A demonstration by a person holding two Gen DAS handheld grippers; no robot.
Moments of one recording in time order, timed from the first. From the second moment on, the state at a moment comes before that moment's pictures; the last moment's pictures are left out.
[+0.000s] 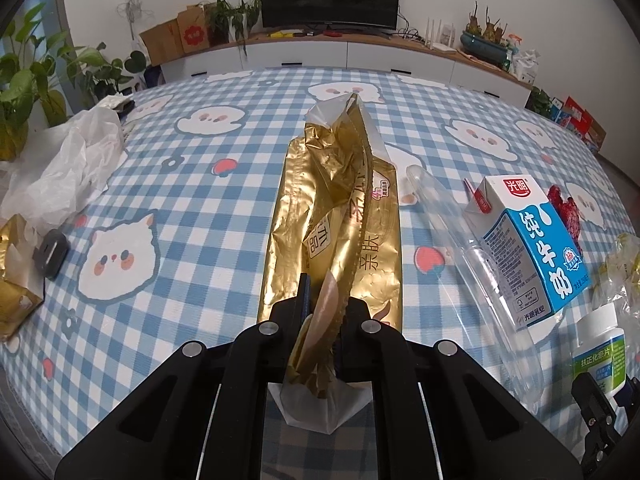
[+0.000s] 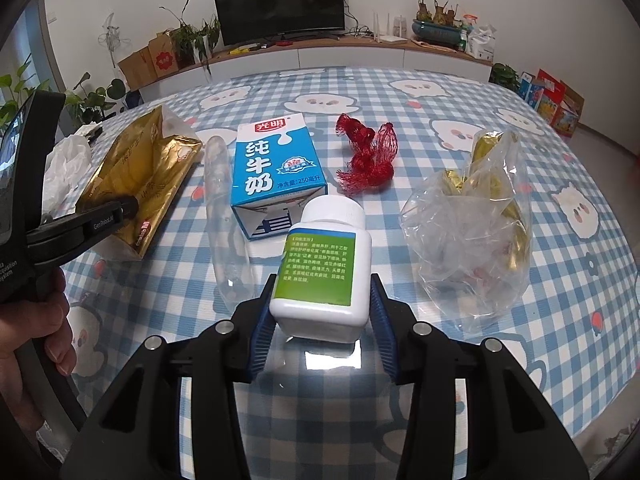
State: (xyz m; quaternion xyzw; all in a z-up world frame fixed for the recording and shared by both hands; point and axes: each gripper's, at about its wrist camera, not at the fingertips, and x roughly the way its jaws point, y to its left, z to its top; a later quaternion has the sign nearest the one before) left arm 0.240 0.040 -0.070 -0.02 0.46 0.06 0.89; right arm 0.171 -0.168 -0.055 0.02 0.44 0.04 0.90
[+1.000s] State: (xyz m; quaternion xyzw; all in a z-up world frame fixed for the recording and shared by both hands) left arm 0.101 0.060 -0.048 -0.07 0.46 0.04 0.88; right arm 0.100 -0.145 -0.018 0.01 0.41 0.07 0.91
